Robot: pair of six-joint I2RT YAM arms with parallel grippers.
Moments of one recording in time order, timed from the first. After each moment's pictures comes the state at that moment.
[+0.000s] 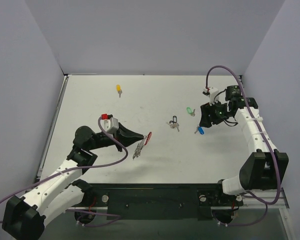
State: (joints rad) left arm -0.54 0.87 0.49 0.62 0.84 -0.31; right arm 0.00 1.40 1.21 -0.92 -0.54 -0.50
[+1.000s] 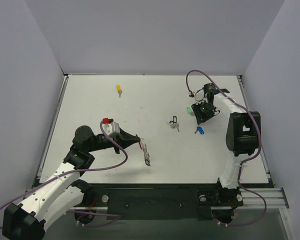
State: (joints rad) left arm -0.49 0.79 0.50 0.35 0.85 -0.09; right arm 0.09 1.93 1.41 -0.79 -0.15 -0.41
